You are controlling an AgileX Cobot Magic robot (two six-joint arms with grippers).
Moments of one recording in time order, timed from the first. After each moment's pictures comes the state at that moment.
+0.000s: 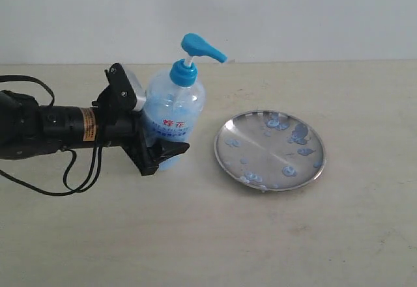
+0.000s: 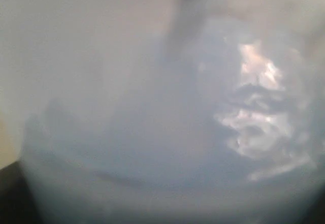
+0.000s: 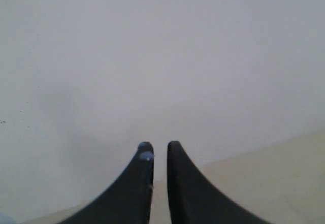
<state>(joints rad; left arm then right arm) -0.29 2.01 -0.90 1.00 -0.73 -0.23 -0.09 0.09 0.00 0.12 -0.21 0.26</state>
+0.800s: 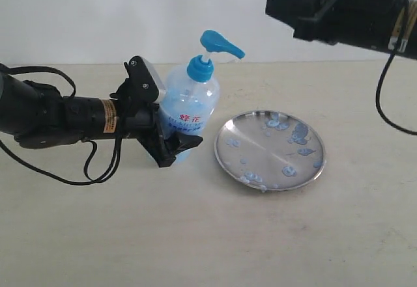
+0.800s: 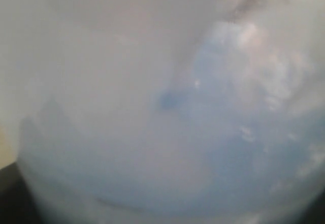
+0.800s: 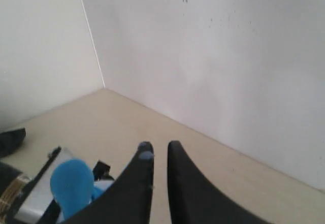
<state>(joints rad) -0.36 2.03 -0.98 0.97 -0.63 -0.26 -0.05 1.62 -0.94 -1.10 -0.96 0.97</state>
